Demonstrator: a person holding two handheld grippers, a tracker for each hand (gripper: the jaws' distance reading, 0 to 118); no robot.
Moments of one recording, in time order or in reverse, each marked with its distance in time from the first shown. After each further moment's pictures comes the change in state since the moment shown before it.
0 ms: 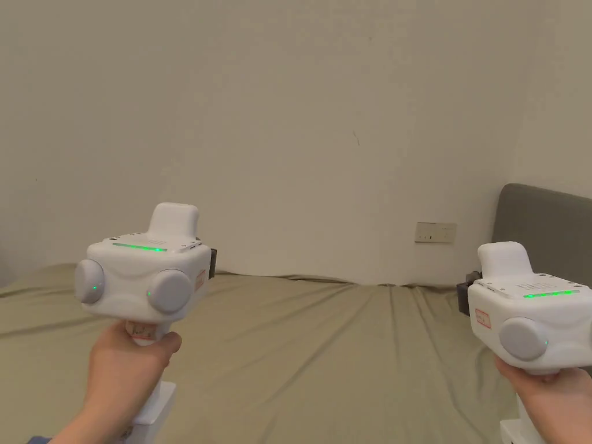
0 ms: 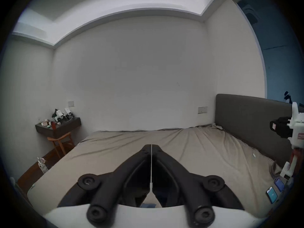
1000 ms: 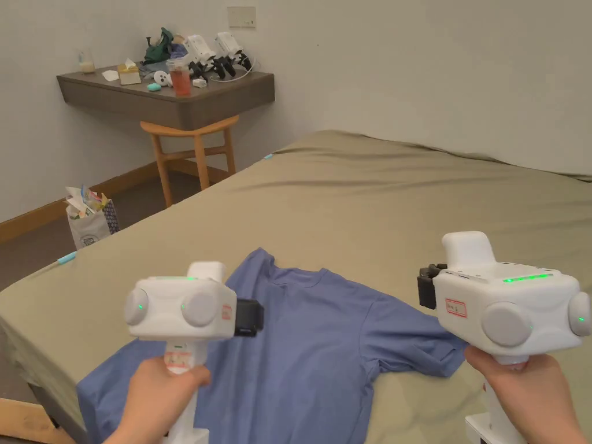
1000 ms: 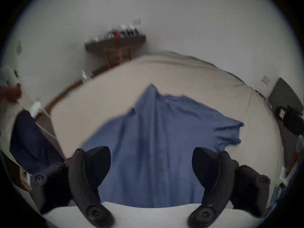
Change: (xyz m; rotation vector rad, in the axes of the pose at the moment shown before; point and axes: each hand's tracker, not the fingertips) left arm -0.282 -0.282 0.083 -0.708 0.362 0.391; right arm -0.398 -0.076 0.001 -0.239 0.820 0.099
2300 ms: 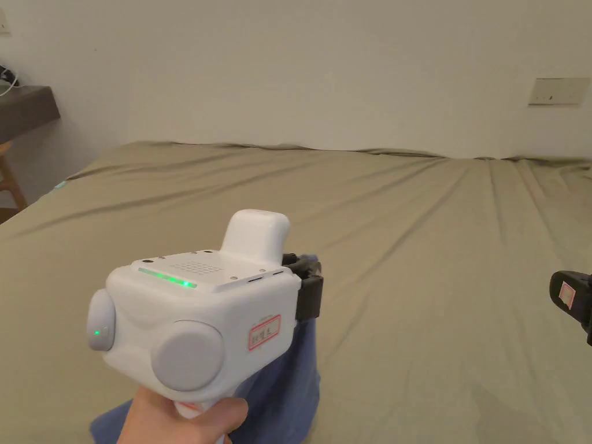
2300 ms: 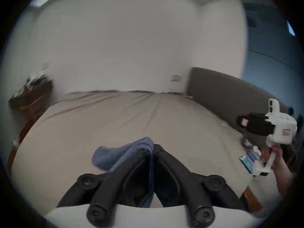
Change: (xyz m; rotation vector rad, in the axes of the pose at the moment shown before) left arm 0.309 0.010 0.145 0.378 -0.716 -0.557; right arm 0.193 -0.090 0.299 0.240 -0.358 -0.226
